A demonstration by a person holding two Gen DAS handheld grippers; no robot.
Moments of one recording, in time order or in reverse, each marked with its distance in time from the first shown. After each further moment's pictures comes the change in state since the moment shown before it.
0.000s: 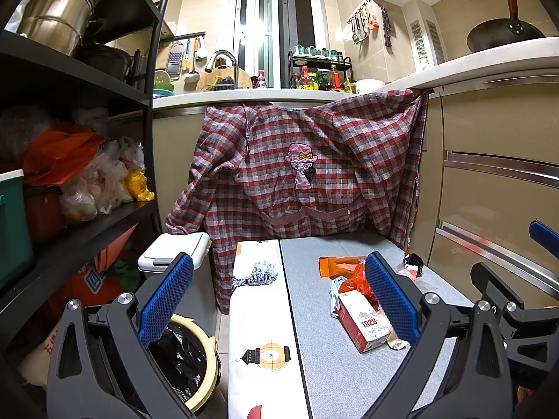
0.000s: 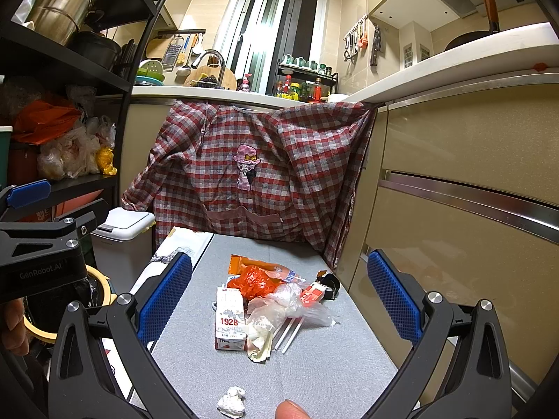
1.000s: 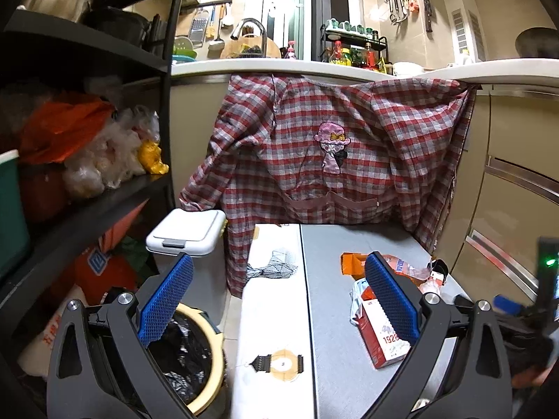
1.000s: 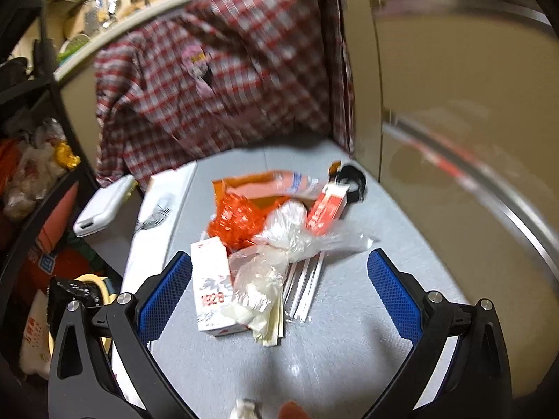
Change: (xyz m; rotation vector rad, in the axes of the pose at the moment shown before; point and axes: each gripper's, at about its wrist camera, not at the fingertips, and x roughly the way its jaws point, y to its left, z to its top) left arm 0.061 0.019 0.026 -0.085 0.130 0.087; right arm 0.172 -0.055 -0.054 0.358 0.505 0.069
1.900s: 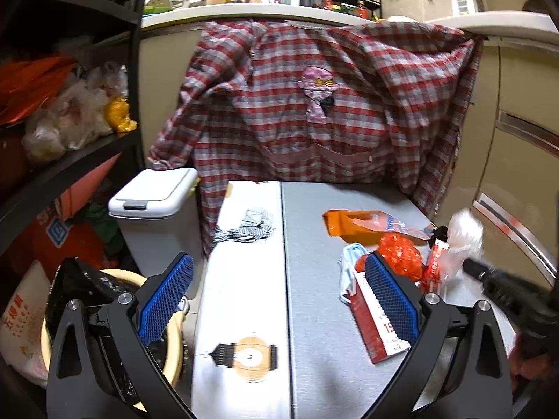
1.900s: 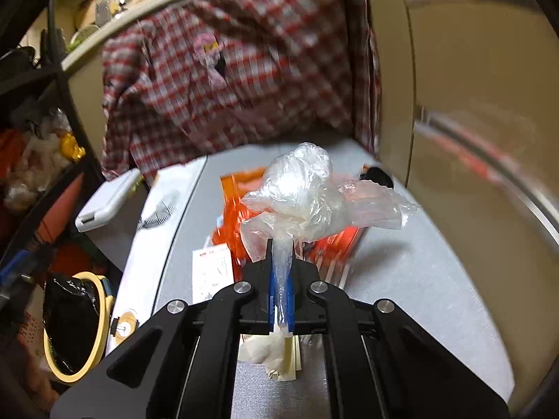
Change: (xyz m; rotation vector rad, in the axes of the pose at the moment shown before) left arm 0.074 -0.036 -0.044 0.016 0.144 -0.056; right arm 0.026 0.004 0.012 -0.050 -0.022 0.059
